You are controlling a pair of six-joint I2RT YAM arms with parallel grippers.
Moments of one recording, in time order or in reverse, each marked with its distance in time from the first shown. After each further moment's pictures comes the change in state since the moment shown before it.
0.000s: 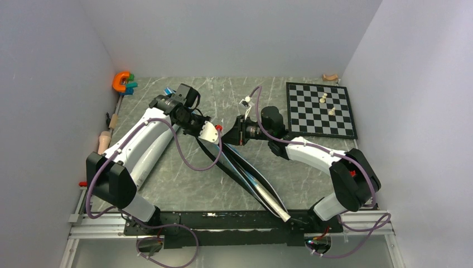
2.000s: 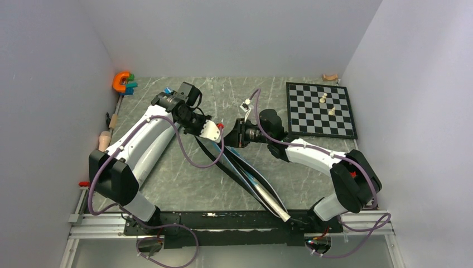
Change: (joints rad) left arm -0.004 0.033 0.048 -0.049 -0.020 -0.026; right arm 0.026 -0.013 -0.025 -0.043 0.078 0.048
